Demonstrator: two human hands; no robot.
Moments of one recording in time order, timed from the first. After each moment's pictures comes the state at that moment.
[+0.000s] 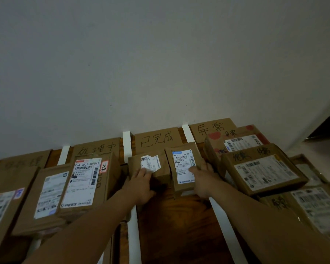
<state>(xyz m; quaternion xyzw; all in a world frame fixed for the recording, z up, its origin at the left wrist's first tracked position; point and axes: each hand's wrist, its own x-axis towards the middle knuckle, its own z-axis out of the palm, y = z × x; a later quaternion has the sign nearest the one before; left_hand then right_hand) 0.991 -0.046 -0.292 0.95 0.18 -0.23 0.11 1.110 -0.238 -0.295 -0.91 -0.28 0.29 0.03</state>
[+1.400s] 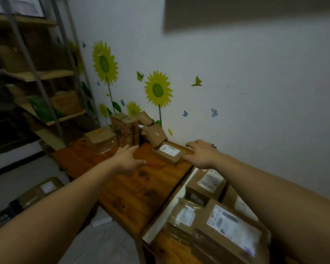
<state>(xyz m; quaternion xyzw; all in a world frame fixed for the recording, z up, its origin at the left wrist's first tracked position) 0.327 0.351 -0.088 0.77 0.60 0.05 0.20 0.577 0.290 -0.080 -0.73 -0.67 0.12 0.06</state>
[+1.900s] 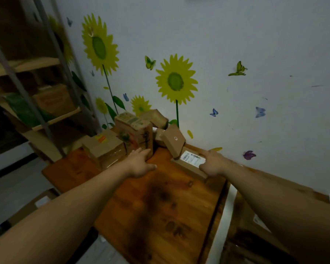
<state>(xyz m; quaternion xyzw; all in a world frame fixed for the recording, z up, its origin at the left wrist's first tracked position) 0.291 0.597 -0.136 0.80 0.56 -0.03 0.24 0.542 0.525 -0.159 -0.77 -0.60 0.20 0.04</state>
